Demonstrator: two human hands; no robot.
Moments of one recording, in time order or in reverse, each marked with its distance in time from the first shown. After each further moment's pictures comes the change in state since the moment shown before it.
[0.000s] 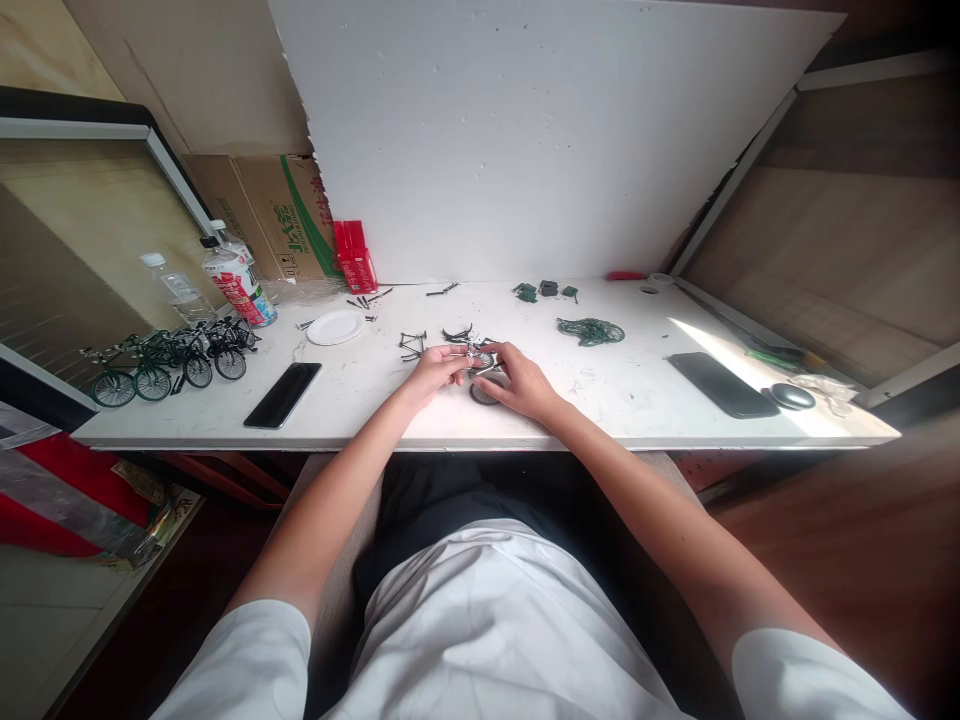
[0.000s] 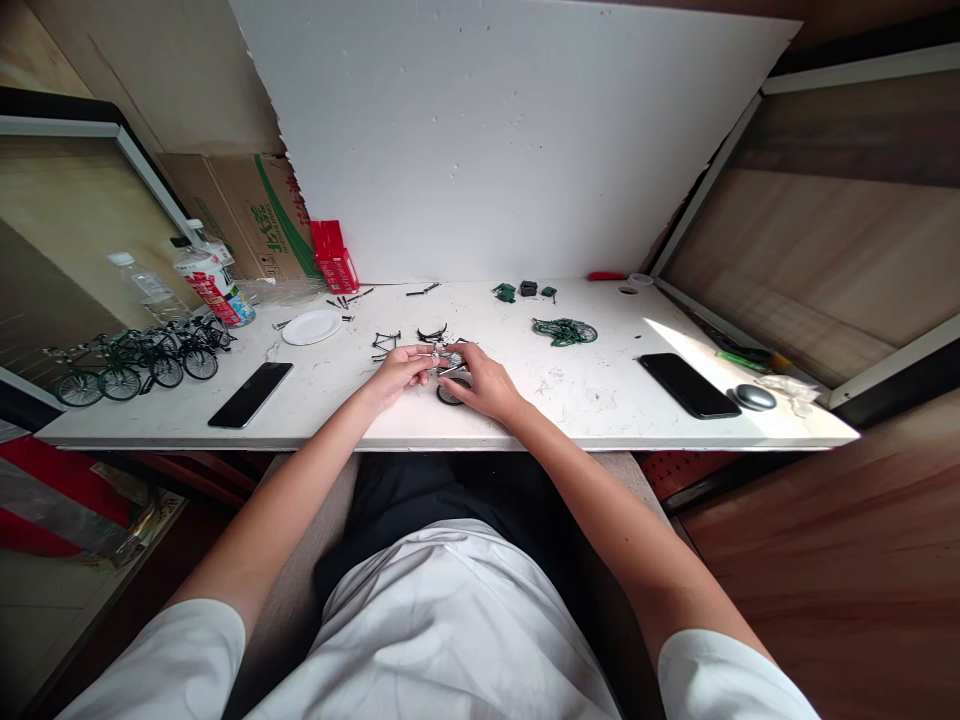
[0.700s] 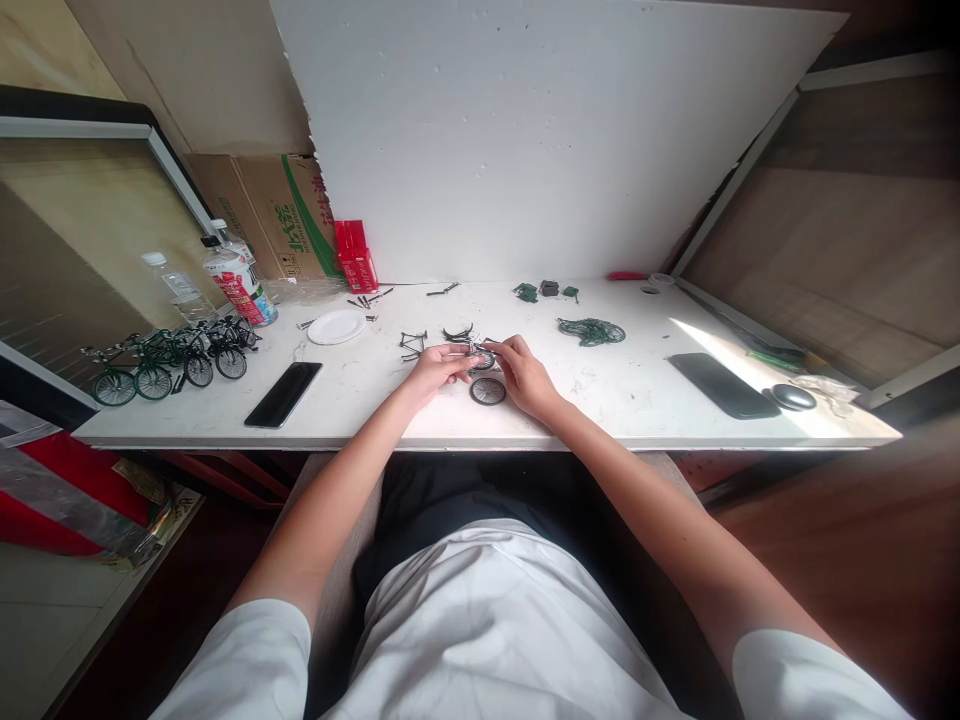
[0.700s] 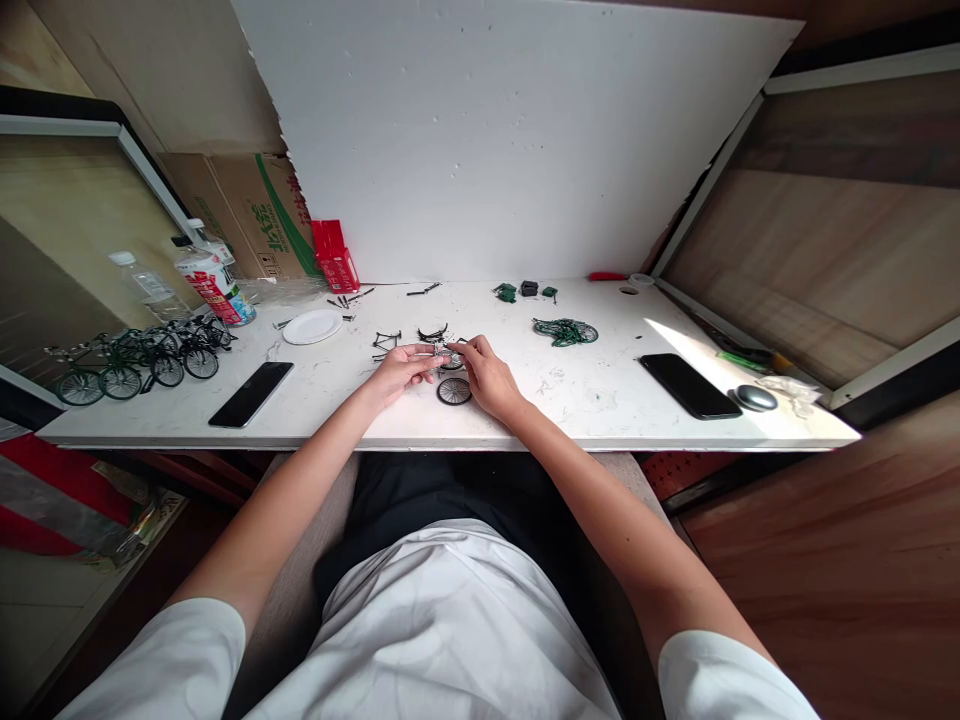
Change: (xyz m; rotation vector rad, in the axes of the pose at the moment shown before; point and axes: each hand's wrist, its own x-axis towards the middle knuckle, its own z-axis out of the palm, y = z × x) left_hand 0.000 0.000 0.001 -0.026 0.030 -0.008; right_hand 0.002 0.012 0.005 -0.088 0.065 0.002
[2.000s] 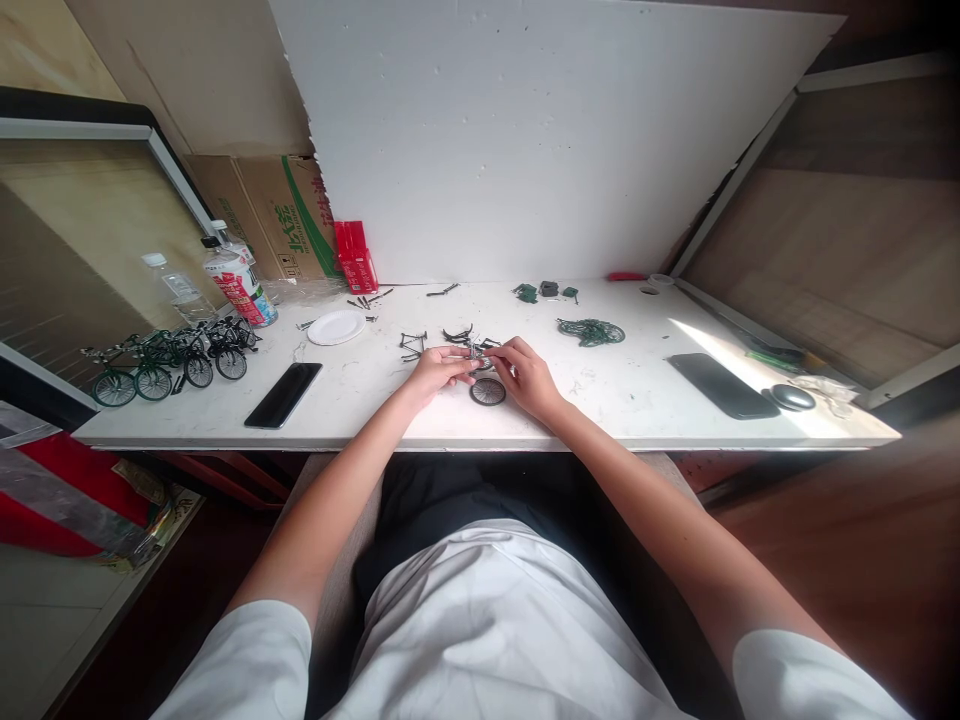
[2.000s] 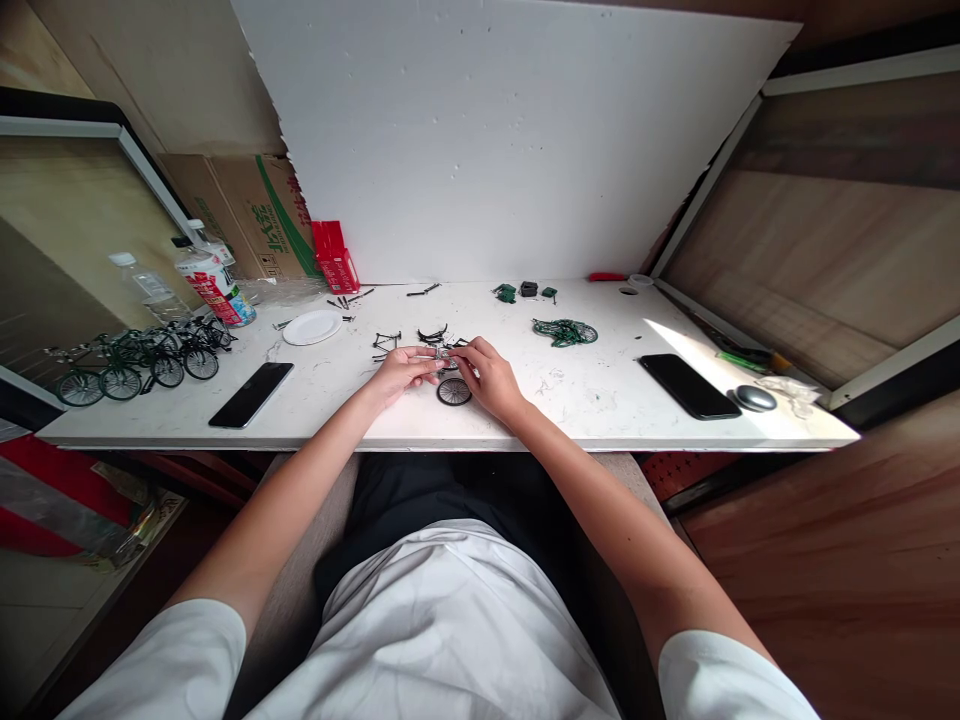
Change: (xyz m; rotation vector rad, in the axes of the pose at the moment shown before) left_hand 0.000 -0.002 0.001 0.004 0.017 -0.024; right_hand 0.003 -0.007 -0.004 0.044 0.118 -0.077
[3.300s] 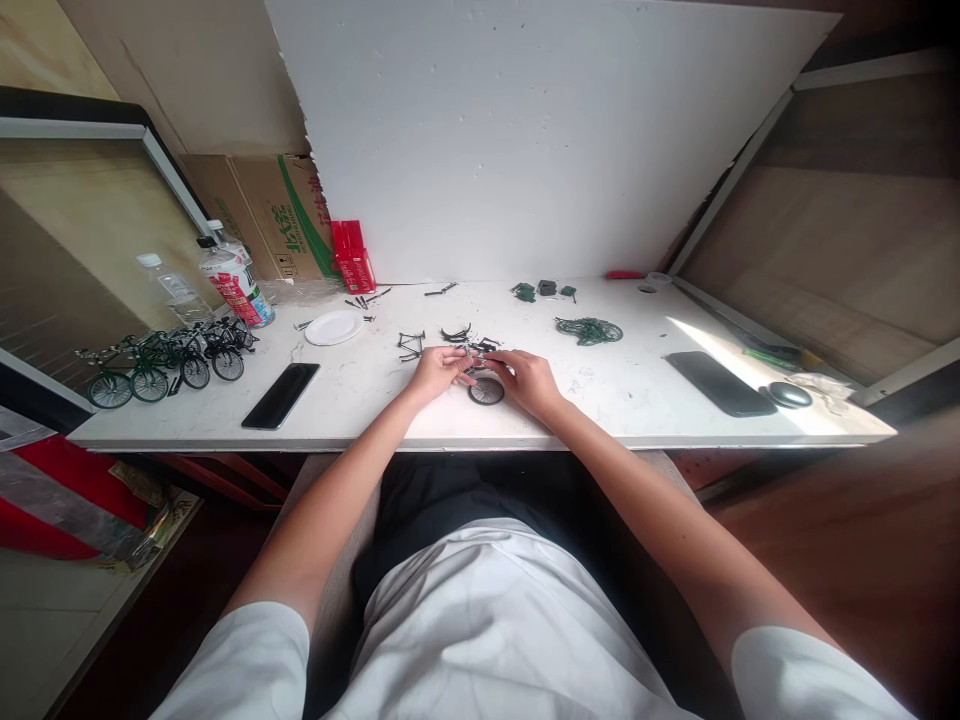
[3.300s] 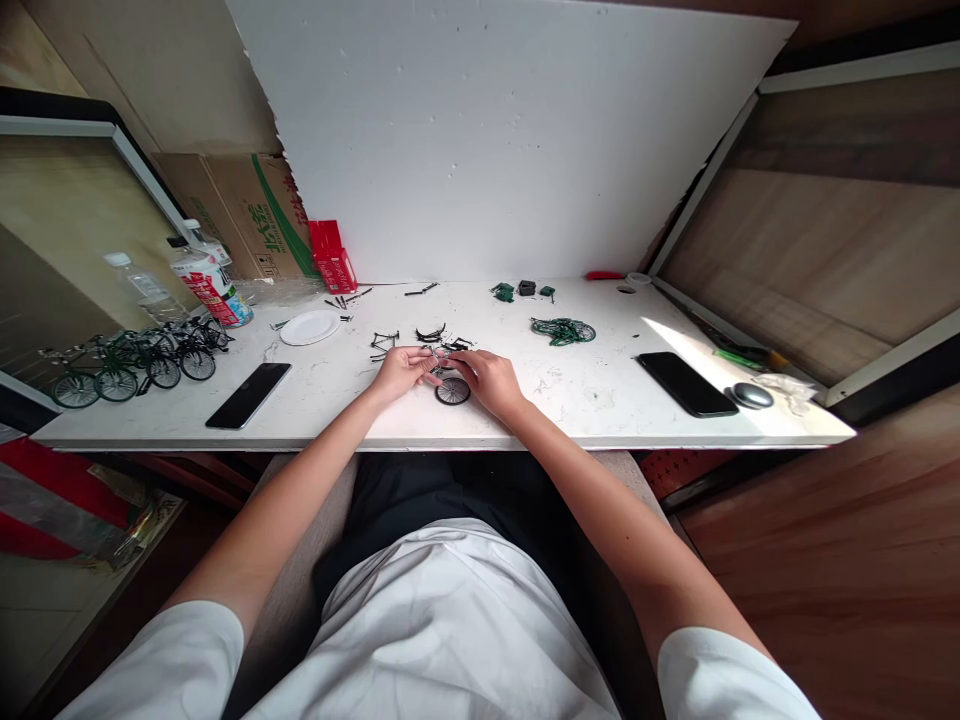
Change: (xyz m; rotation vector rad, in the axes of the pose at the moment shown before) left_hand 0.010 -0.011 0.002 0.131 0.001 0.165; right_hand -0.005 0.012 0.005 -0.161 -0.040 0.023
